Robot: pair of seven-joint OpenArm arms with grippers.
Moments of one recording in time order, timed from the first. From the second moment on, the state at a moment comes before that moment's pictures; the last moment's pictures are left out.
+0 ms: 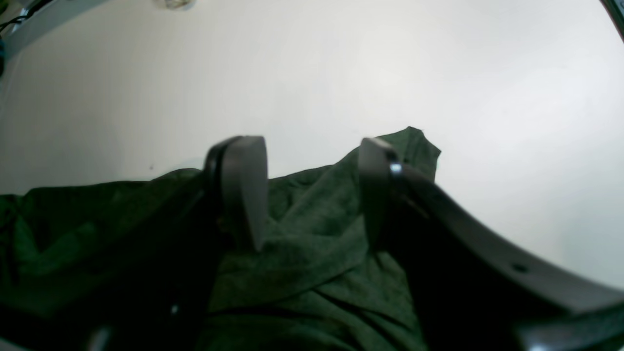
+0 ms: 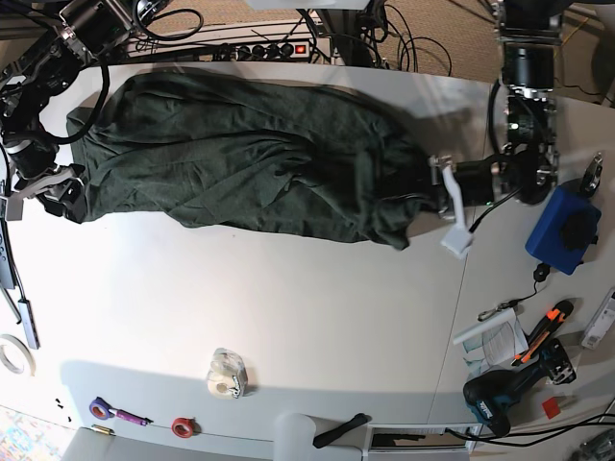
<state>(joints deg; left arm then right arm) -5.5 -14.0 -3.2 76.7 -82.4 -43.3 77.3 0.3 14.8 53.7 99.5 43.0 36.0 -68.6</state>
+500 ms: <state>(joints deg) -6.8 -9.3 13.6 77.4 -74.7 -43.0 68.4 0.3 14.8 53.7 99.5 37.7 36.0 -66.2</state>
